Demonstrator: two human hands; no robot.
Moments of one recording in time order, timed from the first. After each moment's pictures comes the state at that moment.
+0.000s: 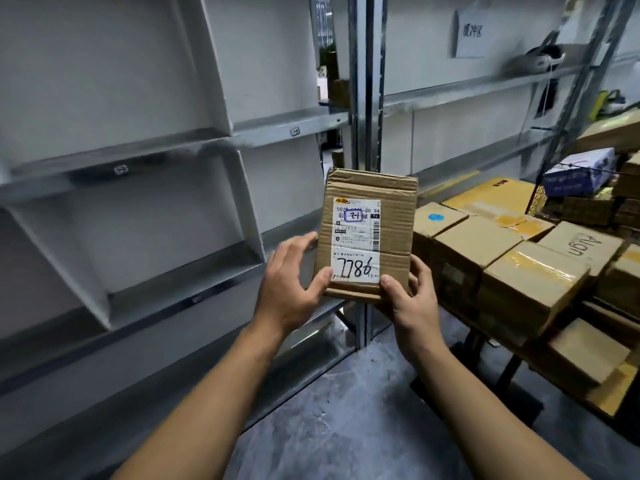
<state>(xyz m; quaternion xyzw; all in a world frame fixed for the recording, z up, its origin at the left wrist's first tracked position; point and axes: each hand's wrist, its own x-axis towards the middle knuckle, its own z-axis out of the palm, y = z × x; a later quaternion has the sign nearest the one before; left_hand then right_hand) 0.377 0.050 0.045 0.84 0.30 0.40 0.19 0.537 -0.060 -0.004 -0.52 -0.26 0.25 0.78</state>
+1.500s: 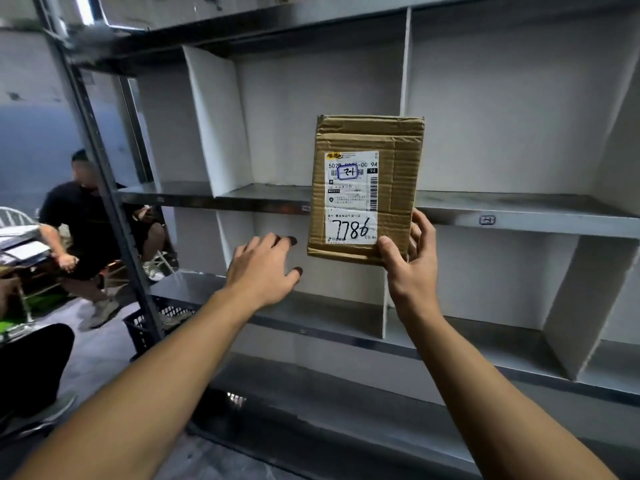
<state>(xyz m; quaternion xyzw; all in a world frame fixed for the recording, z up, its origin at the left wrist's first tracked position) -0.080 0.125 0.154 0.63 0.74 0.17 -0.19 0.142 0.188 0.133 -0.22 -0.59 0.40 0.66</state>
